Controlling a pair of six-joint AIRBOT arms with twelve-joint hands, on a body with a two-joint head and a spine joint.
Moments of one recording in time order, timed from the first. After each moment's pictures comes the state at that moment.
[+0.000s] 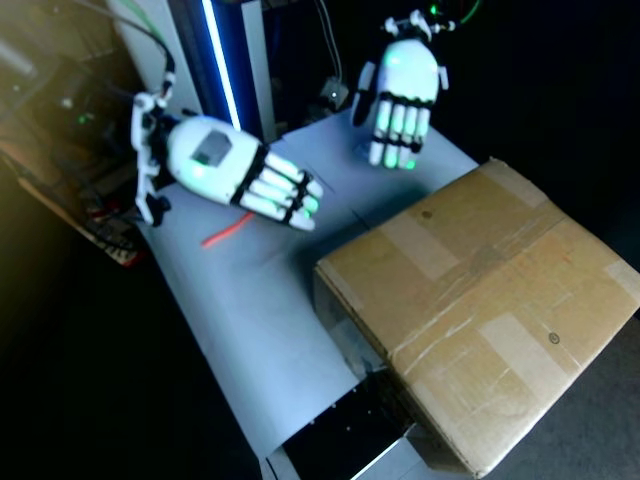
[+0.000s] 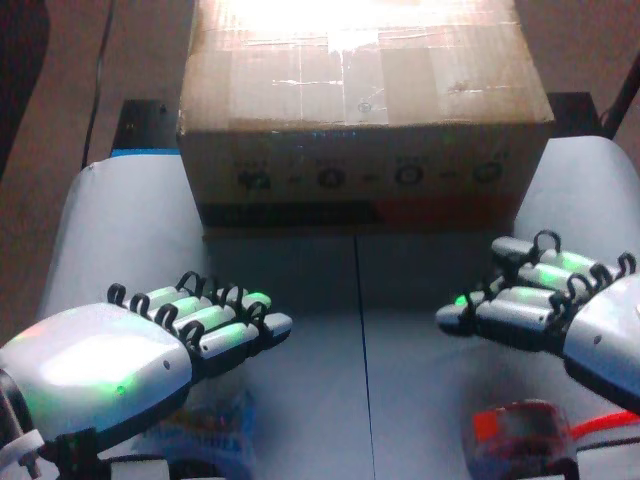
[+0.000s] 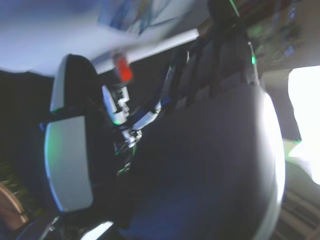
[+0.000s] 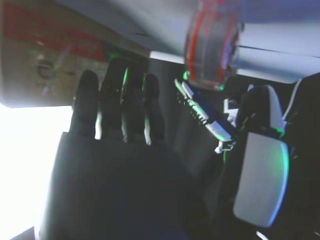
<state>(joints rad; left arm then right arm) 1.05 -0.76 0.63 2.94 0.59 -1.78 -1.11 -0.82 0.64 -2.91 -0.85 2.07</state>
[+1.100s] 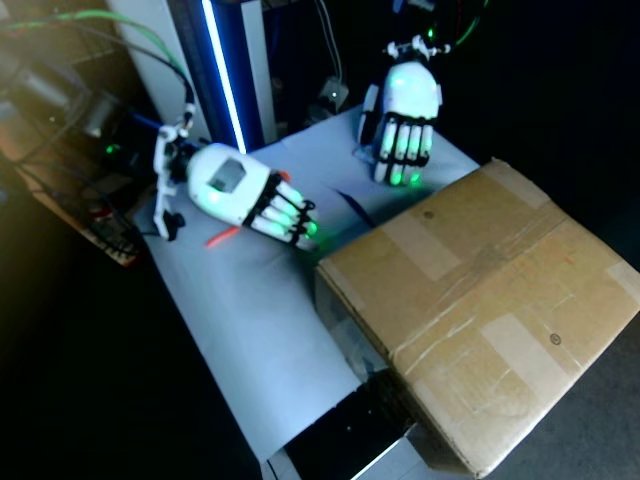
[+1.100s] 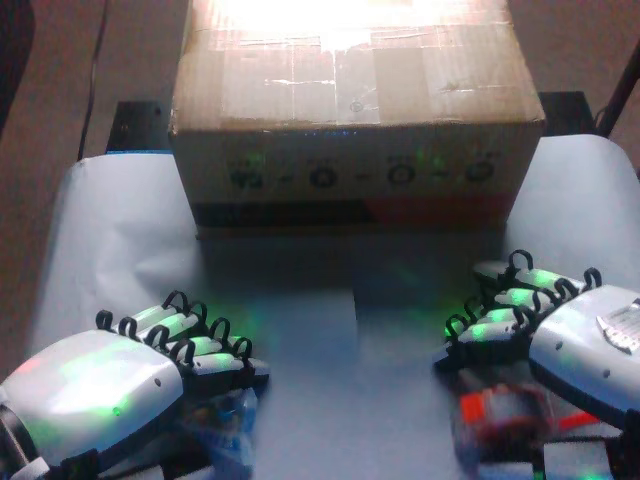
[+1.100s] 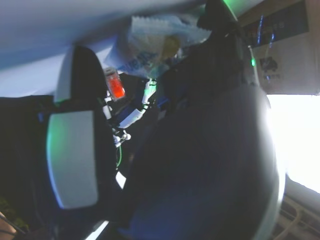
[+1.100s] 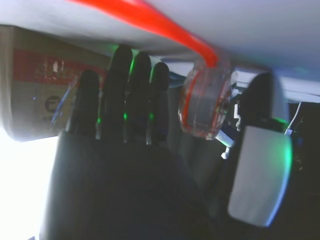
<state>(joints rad) 1.21 -0.86 0.68 2.81 0.77 -1.73 -1.13 -0.95 0.73 -2.81 -0.88 1.99</state>
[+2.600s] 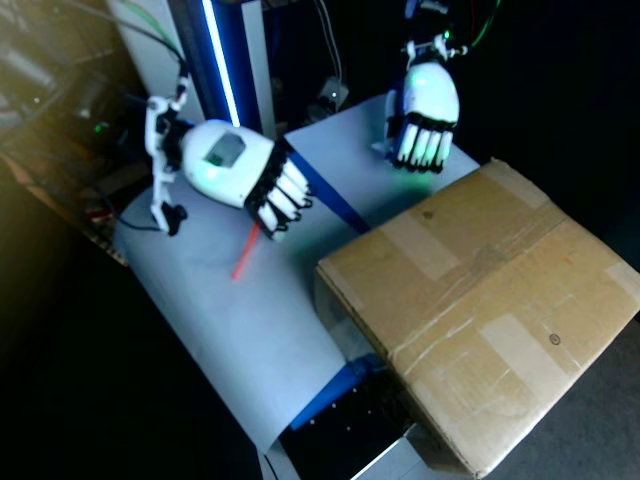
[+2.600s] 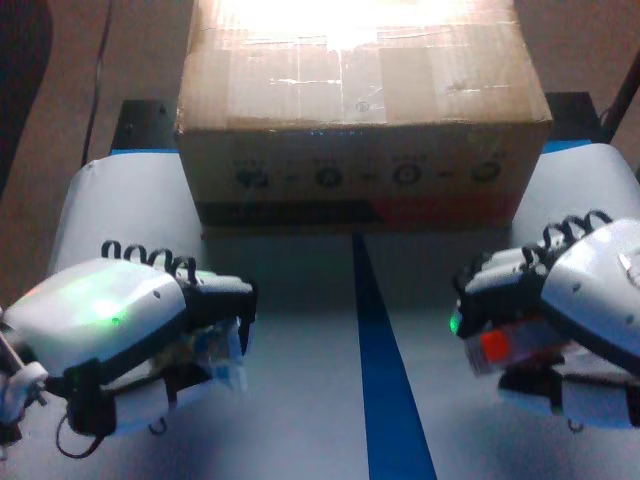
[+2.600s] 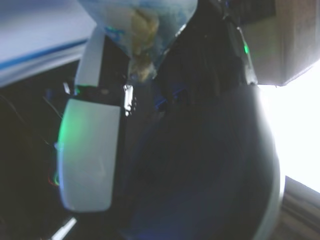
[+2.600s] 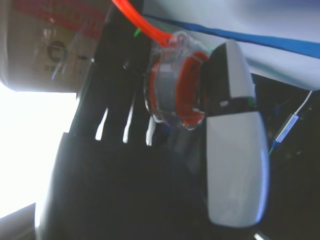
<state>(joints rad) 1.05 -0.84 0.74 2.91 0.77 -1.93 -1.02 -0.84 0.67 -2.89 -0.92 2.00</state>
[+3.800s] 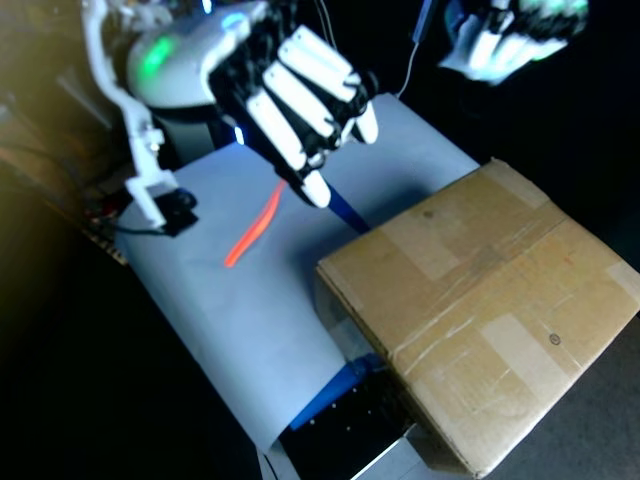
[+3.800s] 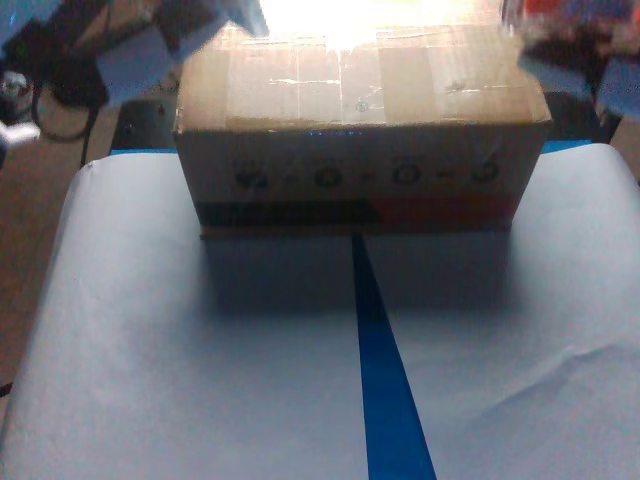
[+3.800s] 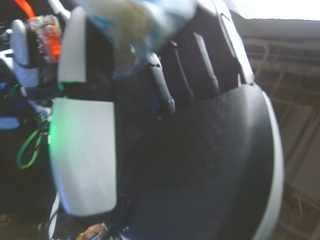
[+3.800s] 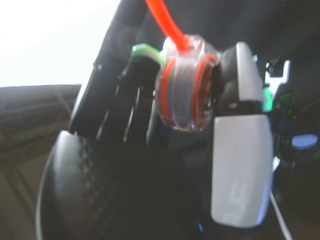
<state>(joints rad) 0.56 -0.82 0.83 2.98 1.00 -1.80 -0.58 -0.76 0.77 -2.98 -1.04 1.86</state>
